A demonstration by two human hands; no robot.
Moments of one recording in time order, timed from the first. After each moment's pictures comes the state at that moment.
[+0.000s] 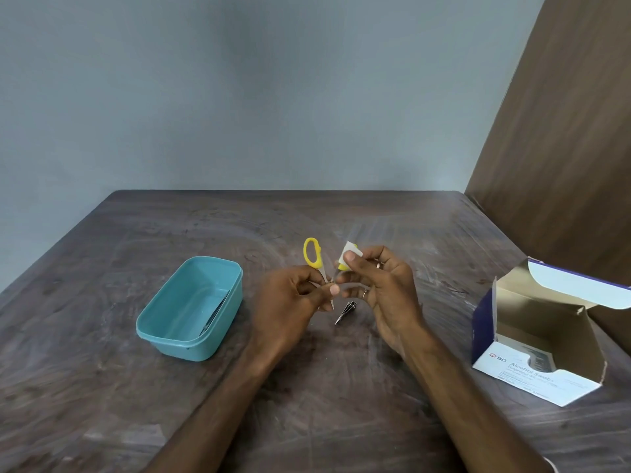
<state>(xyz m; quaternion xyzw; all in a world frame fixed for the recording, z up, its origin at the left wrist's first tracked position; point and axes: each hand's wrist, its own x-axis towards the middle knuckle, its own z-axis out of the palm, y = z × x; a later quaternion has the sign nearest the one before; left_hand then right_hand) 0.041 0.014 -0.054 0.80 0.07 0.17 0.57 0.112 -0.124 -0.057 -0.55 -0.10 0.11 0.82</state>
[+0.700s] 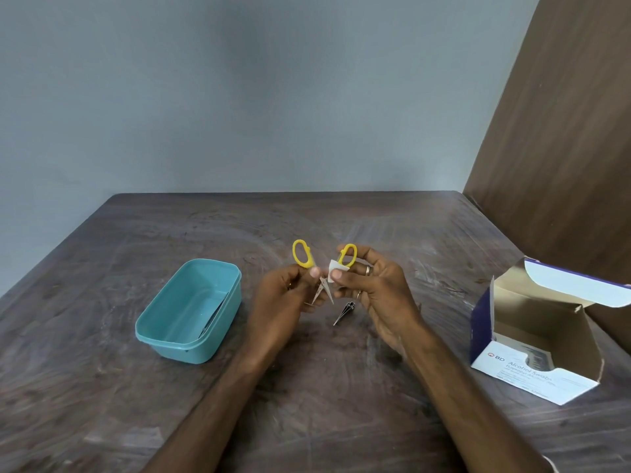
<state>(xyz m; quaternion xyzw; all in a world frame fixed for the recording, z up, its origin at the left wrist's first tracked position) 0.043 0.017 -0.056 0.74 0.11 0.16 0.64 0.118 -0.123 -0.062 -0.57 -0.14 0.15 0.80</state>
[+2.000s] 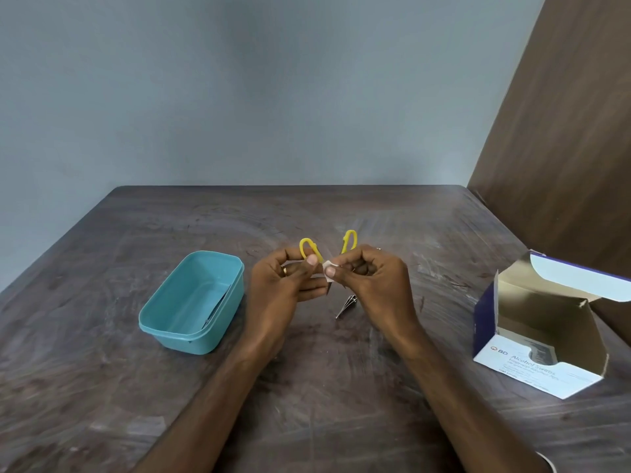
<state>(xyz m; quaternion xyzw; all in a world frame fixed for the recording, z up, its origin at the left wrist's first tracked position) 0.040 0.015 -0.052 0.62 0.11 0.20 0.75 0.113 -0.118 -0.072 -0.72 -0.21 -0.05 0.65</state>
